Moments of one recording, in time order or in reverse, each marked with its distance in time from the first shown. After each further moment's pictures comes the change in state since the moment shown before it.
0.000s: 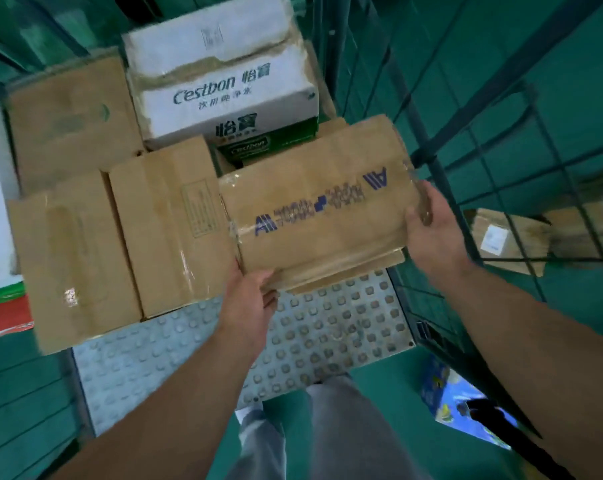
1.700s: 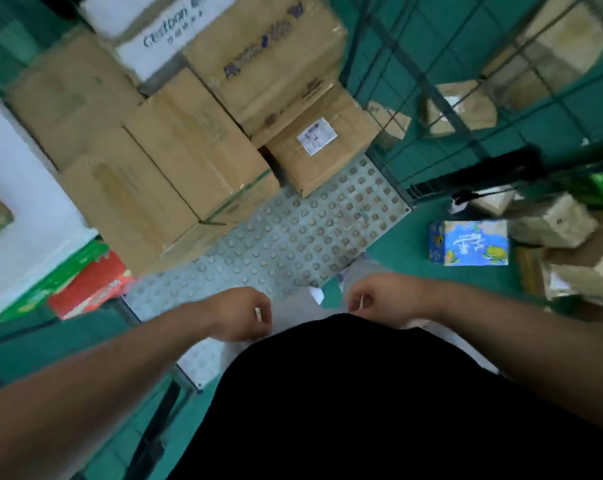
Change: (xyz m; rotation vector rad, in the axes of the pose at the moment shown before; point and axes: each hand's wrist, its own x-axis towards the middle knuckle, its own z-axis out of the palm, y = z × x) left_hand -0.116 -0.020 -0.249 2.053 -0.870 0.198; right_hand -0.393 0.009 0.051 -0.613 -0.925 -0.027
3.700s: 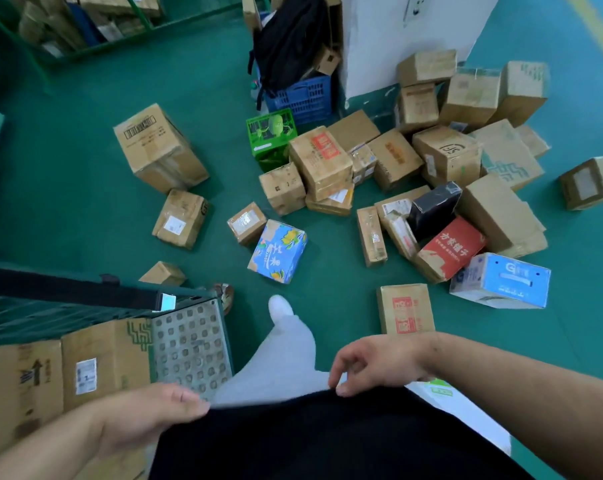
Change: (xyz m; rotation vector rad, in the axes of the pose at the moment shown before) left_hand 0.061 0.473 0.150 0.226 -0.349 -0.093; right_hand -0.325 0.316 0.398 1.391 0.576 -0.084
